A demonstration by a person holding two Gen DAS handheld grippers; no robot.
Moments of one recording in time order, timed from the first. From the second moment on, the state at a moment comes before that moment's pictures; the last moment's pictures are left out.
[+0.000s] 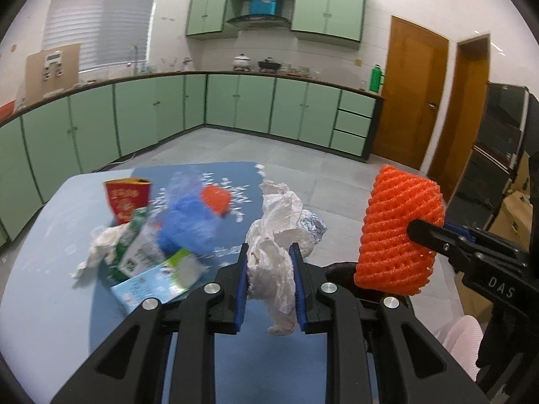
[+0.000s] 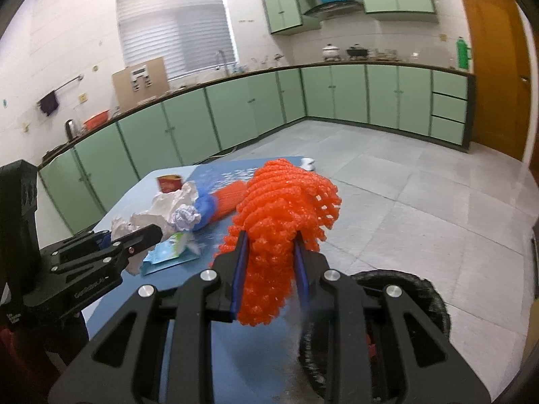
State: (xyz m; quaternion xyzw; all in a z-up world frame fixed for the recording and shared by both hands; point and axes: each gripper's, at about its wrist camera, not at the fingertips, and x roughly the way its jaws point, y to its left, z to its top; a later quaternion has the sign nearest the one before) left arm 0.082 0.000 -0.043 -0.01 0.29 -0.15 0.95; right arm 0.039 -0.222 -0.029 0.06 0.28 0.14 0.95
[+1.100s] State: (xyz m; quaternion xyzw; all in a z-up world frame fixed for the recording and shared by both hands) left arm 0.134 -0.172 -0.093 0.04 0.32 -0.28 0.90; right arm 0.059 -0.376 -0.108 0.10 0.34 -0.02 0.94
